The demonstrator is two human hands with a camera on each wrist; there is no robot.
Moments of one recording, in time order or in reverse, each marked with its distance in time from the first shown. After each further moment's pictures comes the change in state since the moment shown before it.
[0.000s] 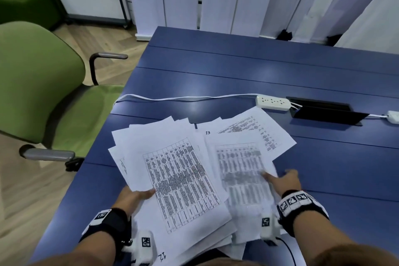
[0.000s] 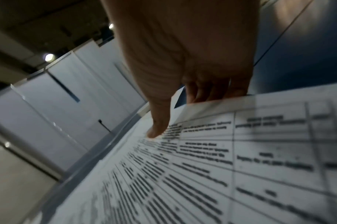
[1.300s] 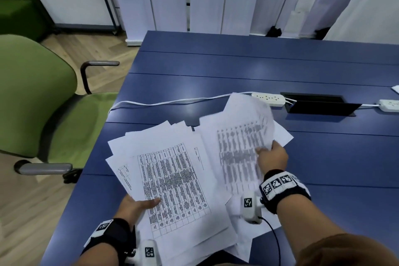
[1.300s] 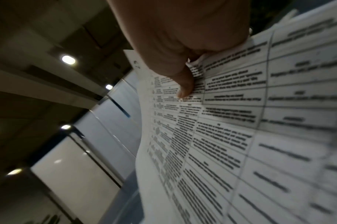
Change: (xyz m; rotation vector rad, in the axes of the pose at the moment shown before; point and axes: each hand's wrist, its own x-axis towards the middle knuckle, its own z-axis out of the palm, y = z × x) left_hand -0.015 0.010 0.004 -0.033 -0.051 0.001; right_hand -0.042 -0.078 0.000 0.406 0.214 -0.220
